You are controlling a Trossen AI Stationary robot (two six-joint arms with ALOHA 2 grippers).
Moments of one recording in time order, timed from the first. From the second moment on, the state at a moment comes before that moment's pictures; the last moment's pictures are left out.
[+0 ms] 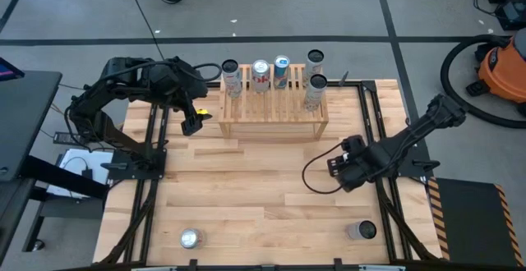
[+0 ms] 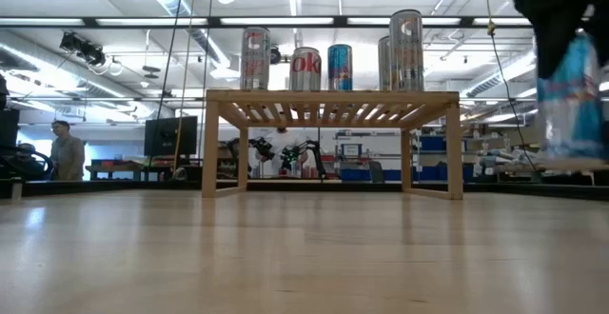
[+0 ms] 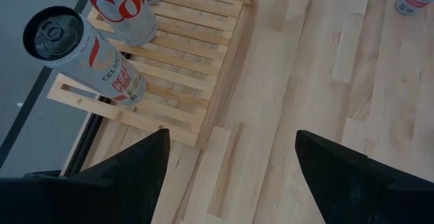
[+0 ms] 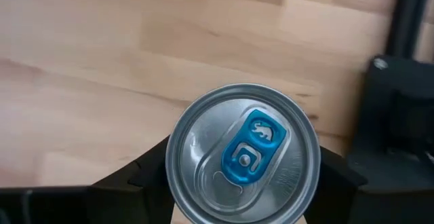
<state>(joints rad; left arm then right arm) 0.12 1.47 2.12 -1.57 -0.16 -0.12 0.53 1.27 1.04 -1.39 0.34 1.94</state>
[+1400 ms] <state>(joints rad) 0.12 1.47 2.12 -1.57 -0.16 -0.20 0.03 1.62 1.85 -1.37 0.50 0.81</state>
